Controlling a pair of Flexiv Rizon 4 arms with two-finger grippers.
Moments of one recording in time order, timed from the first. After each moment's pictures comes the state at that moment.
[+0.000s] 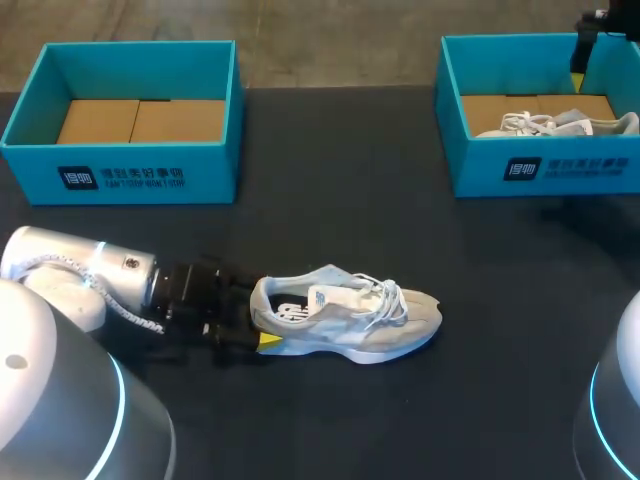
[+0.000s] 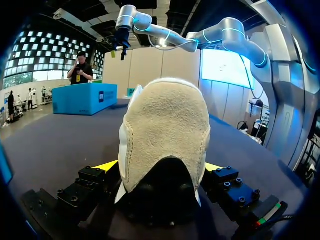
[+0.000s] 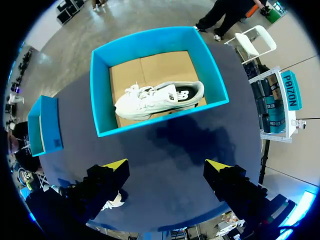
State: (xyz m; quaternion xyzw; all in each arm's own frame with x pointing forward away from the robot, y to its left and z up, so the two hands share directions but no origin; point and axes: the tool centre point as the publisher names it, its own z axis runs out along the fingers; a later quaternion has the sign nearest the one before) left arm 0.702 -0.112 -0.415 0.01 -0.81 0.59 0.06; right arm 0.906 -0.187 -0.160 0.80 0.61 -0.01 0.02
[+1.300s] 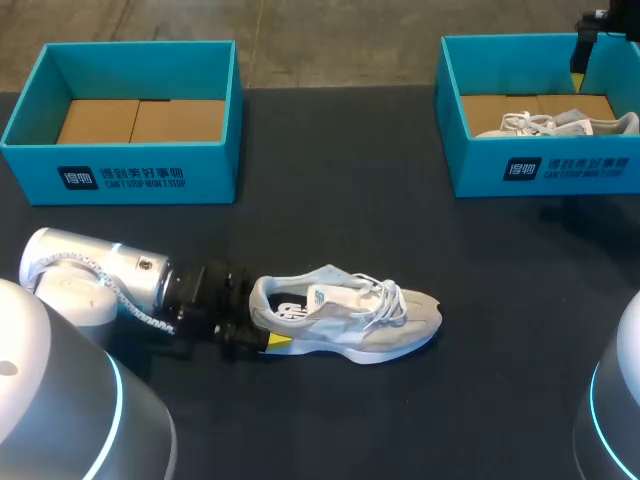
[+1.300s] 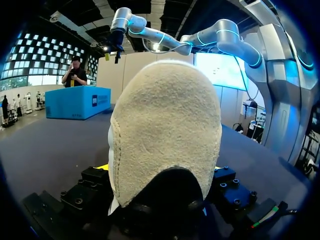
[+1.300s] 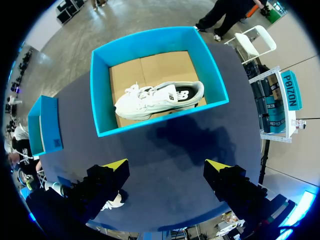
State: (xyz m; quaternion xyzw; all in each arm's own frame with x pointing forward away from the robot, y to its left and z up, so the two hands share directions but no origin) left arm 0.702 -0.127 -0.421 -0.02 -0.79 0.61 0.07; right arm 0.906 -0.187 -0.160 0.80 0.61 -0.01 0.02
